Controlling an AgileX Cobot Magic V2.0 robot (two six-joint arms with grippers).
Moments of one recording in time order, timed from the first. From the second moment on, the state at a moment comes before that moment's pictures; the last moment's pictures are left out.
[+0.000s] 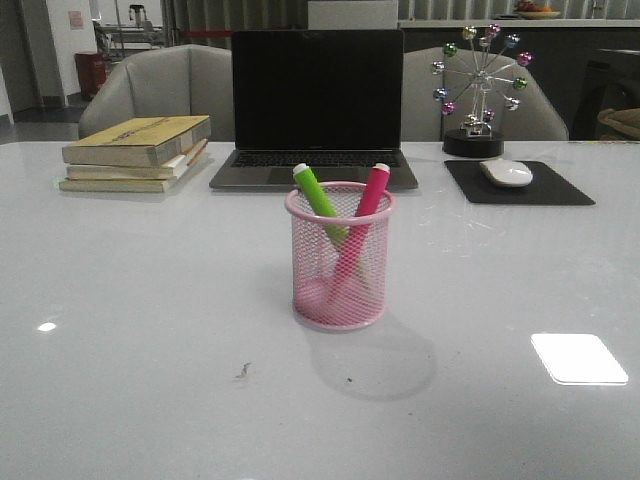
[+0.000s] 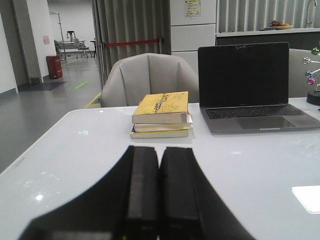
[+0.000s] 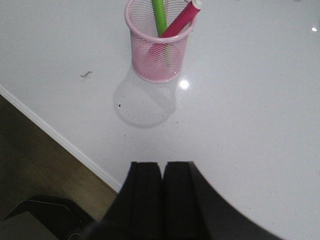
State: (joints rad) left arm -0.07 0.00 0.01 0.04 0.01 0.00; right arm 0.58 0.76 -0.66 -0.01 0.66 0.01
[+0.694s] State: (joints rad) left arm -0.11 0.00 0.01 0.04 0.01 0.00; right arm 0.58 0.76 -0.66 -0.01 0.66 0.01
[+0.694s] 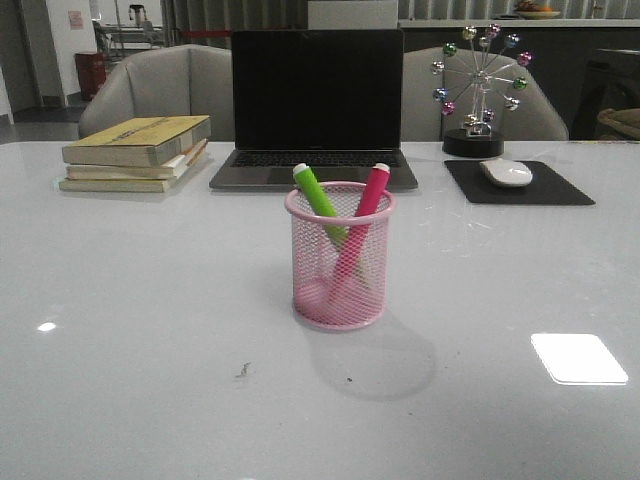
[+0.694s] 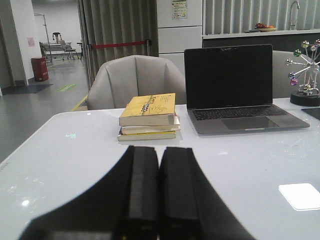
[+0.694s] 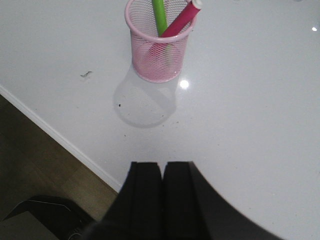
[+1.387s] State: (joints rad) left arm -0.11 0.00 0.01 0.04 0.01 0.00; right arm 0.44 0.60 -0.57 -0.01 0.58 0.01
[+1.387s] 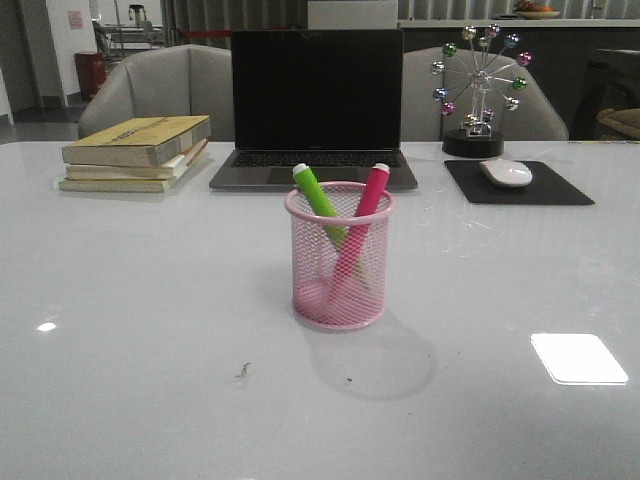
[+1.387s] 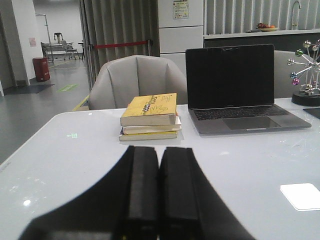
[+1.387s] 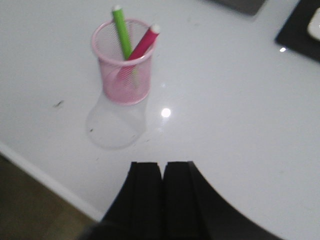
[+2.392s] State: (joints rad) left arm -0.11 0.00 0.01 0.04 0.01 0.00; right arm -0.01 -0.01 0.03 0.02 0.08 0.01
